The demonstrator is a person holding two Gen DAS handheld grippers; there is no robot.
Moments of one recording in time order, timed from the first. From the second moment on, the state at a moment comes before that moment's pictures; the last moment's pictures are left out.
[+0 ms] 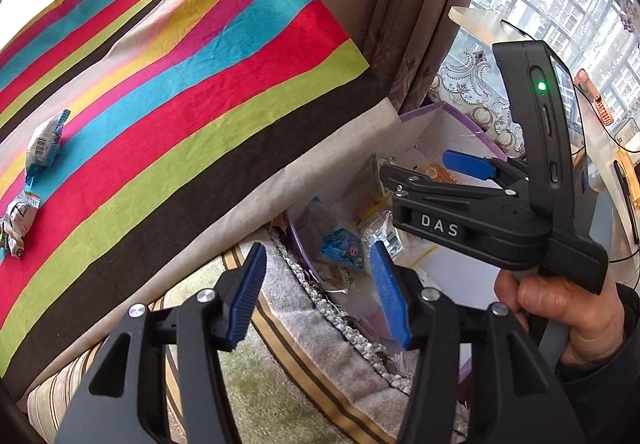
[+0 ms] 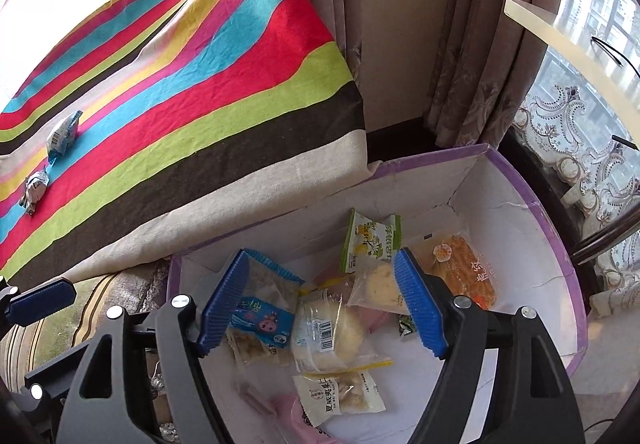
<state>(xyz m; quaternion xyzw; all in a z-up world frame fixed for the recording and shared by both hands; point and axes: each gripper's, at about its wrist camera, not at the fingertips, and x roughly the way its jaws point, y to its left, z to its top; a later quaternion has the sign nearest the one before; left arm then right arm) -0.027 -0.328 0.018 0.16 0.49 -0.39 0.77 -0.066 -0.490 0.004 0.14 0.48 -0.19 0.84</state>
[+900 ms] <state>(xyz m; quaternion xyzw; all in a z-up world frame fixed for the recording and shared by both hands) 0.000 -0.287 0.021 0.12 0.49 -0.32 0.80 -0.050 -0.460 0.018 0.13 0.49 -0.16 0.85</state>
